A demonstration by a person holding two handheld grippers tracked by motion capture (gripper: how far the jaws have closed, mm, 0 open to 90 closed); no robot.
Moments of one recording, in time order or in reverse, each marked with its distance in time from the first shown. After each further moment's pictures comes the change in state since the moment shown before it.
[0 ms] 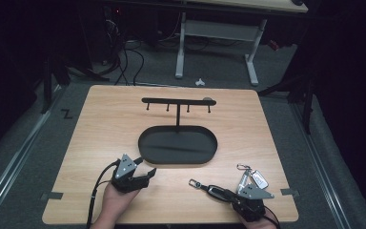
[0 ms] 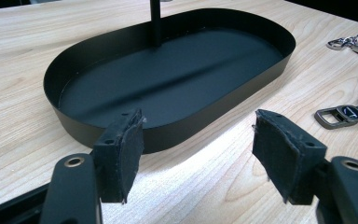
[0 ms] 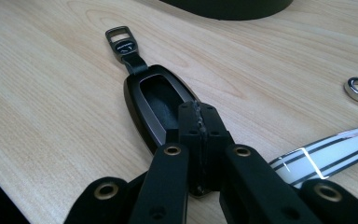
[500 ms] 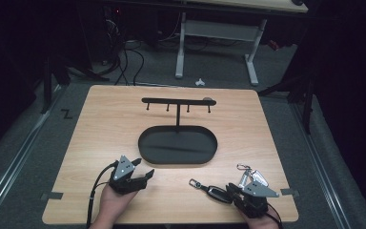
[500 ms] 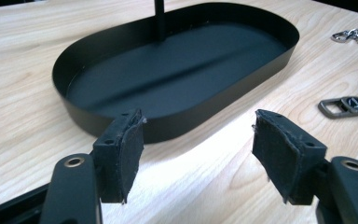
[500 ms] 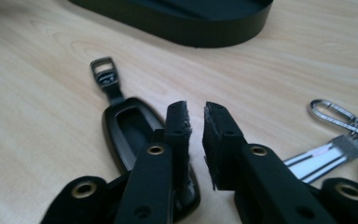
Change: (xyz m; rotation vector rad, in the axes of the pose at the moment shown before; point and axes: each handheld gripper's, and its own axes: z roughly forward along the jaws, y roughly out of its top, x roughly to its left) left arm 0.002 -0.005 -0.008 0.018 0.018 0.008; right arm -0.008 0.008 -0.005 -0.070 -0.046 0.025
